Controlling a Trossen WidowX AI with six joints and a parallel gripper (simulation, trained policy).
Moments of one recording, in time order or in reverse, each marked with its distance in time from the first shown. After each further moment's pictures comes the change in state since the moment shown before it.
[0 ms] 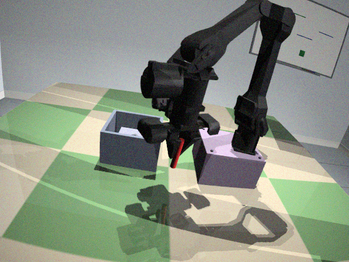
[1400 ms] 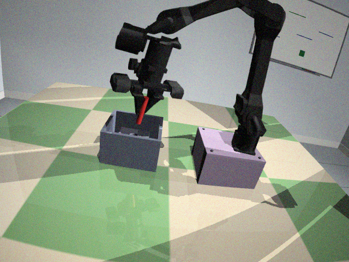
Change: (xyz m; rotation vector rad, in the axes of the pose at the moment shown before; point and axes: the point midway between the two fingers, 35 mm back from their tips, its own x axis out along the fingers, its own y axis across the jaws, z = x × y) arm -0.038 0.026 0.150 0.121 -0.086 0.082
